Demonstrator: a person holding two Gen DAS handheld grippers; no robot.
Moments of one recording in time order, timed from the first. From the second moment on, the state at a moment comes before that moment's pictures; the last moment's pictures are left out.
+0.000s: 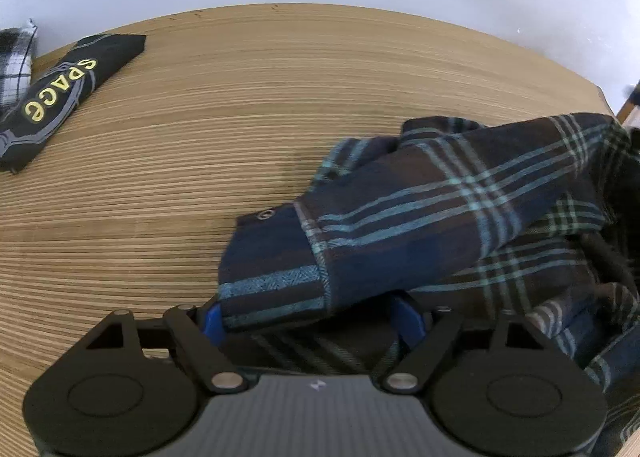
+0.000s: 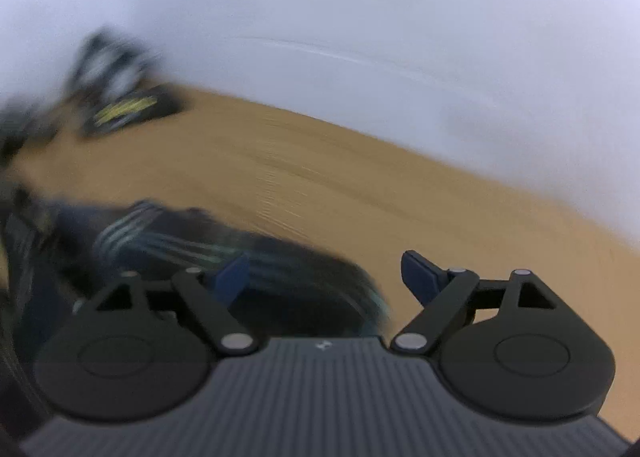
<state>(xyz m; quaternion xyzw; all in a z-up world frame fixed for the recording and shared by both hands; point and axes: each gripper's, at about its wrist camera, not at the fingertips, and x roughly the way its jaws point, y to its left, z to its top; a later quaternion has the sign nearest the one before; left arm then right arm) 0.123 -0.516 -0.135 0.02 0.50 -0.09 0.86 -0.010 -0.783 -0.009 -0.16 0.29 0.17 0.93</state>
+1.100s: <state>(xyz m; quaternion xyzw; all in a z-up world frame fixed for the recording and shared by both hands) 0.156 -0.563 -0.128 -0.05 0.45 -0.12 0.89 -0.126 -0.848 0.017 0.08 0.24 -0.02 0.97</state>
